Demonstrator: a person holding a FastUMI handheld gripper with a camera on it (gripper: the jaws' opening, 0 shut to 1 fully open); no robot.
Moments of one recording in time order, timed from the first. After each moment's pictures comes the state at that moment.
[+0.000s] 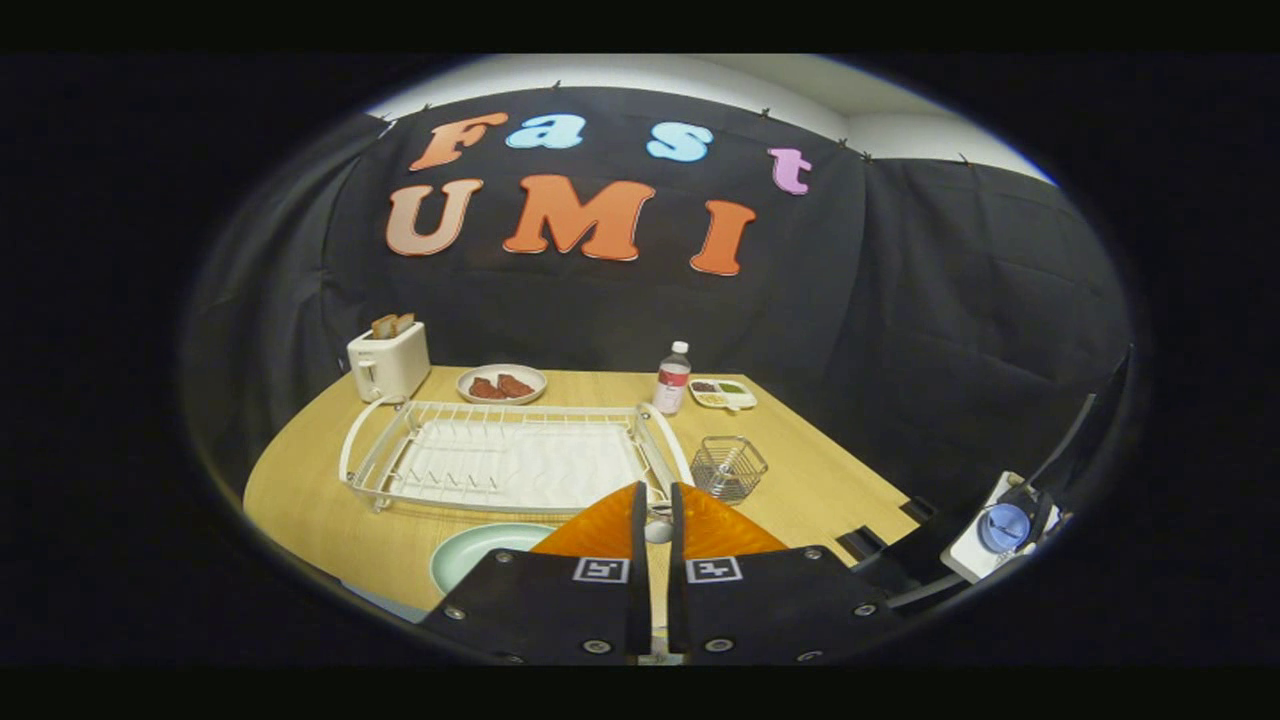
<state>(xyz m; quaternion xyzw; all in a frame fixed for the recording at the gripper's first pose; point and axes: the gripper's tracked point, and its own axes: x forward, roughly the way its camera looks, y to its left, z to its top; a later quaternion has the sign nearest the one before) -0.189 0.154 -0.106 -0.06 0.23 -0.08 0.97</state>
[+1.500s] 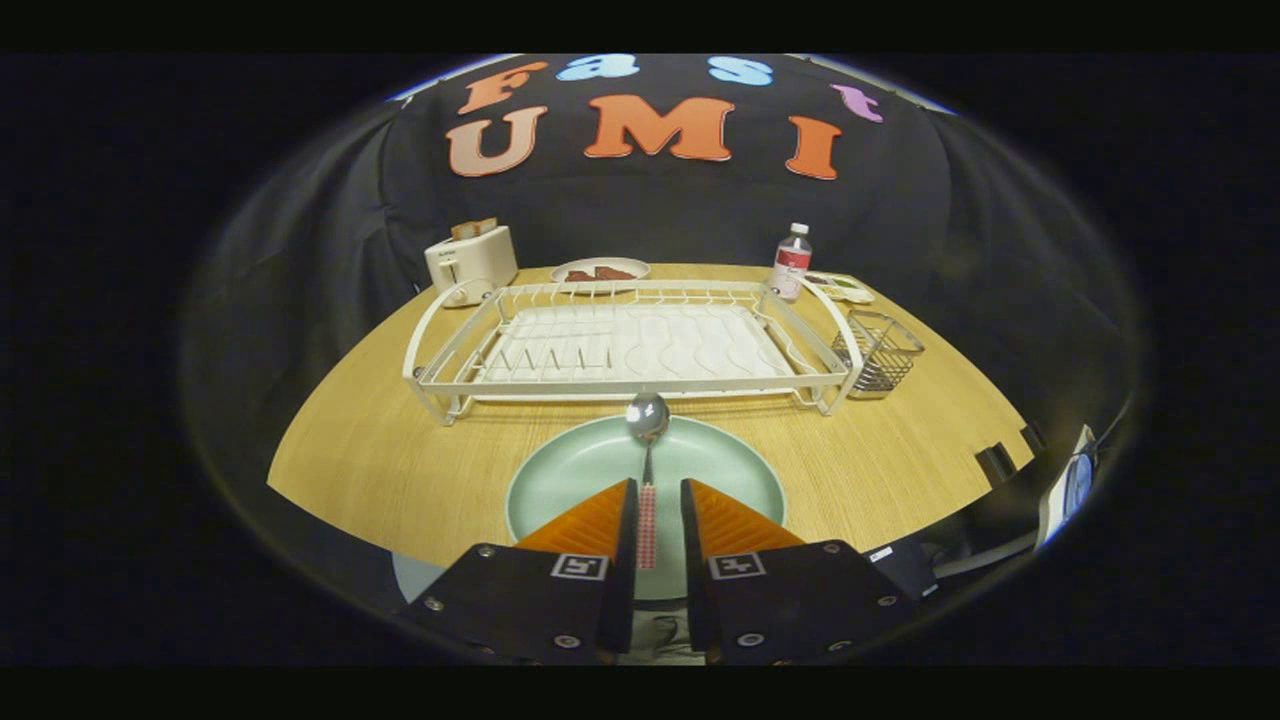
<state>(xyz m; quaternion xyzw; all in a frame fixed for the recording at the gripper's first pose) -0.229 0.238 -0.228 -0.02 0.38 0.03 0.92</state>
